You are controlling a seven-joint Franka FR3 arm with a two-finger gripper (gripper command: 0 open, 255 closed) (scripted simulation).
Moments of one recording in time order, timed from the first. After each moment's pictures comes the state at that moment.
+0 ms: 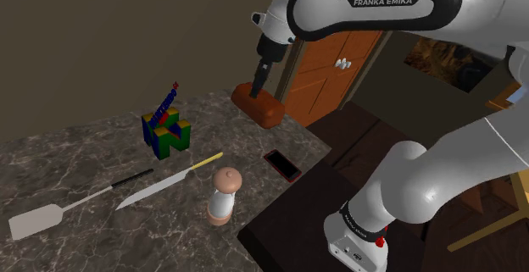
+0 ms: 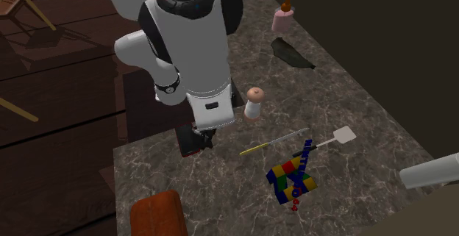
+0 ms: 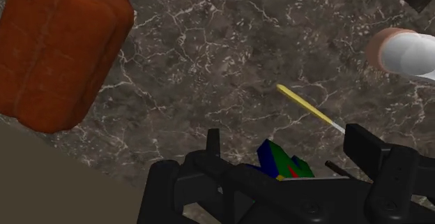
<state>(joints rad) 0.19 -0.35 0.06 -2.28 0.05 2.02 -0.42</state>
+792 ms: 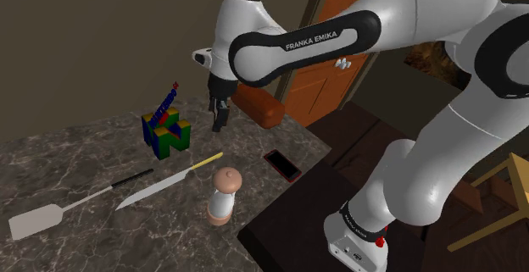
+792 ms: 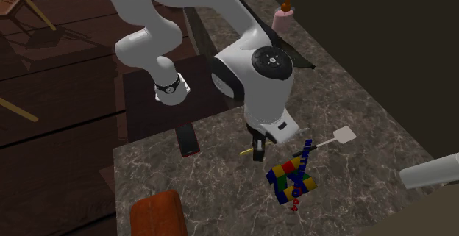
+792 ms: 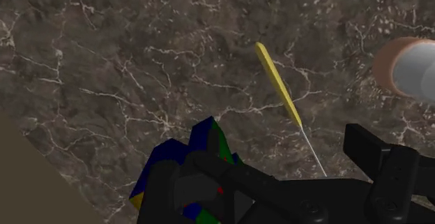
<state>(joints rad) 0.31 -0.03 0.14 -2.21 0.03 2.23 -0.66</state>
